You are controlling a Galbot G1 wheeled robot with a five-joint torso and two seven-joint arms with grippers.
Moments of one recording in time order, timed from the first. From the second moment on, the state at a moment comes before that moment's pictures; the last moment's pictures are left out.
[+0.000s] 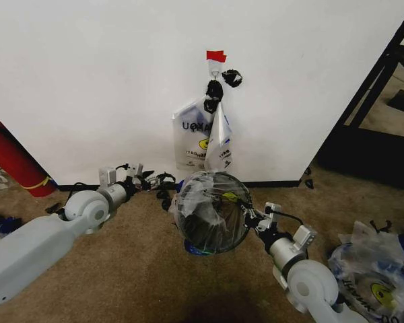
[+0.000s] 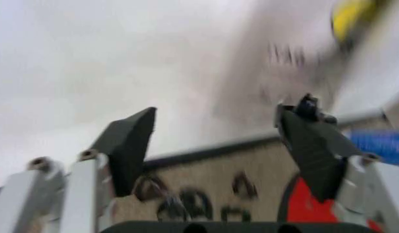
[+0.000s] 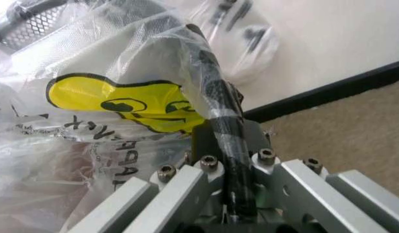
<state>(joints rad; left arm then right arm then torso) 0.62 -0.59 0.15 -1.80 -1.24 0.22 -0.25 -1.35 1.16 0.31 2.08 0.91 -0.23 0.16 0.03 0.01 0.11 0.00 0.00</state>
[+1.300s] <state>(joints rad) 0.71 -0.83 0.32 -2.28 -1.22 0.35 -0.66 -1.38 1.27 0.32 2.10 0.64 -0.15 0.28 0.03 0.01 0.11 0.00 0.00</state>
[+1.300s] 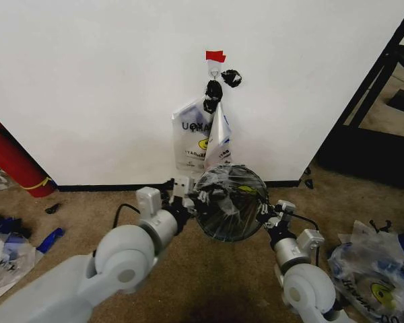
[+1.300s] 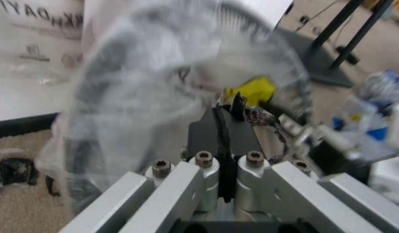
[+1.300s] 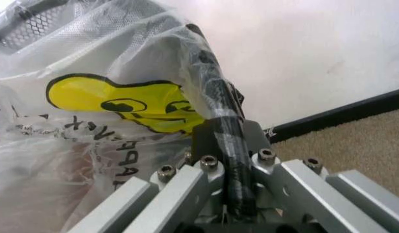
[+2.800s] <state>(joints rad) 0.54 -1.01 0.57 -1.96 -1.07 0.56 -0.89 -1.39 1.26 0.31 2.09 0.63 -0.16 0.25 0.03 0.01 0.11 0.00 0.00</state>
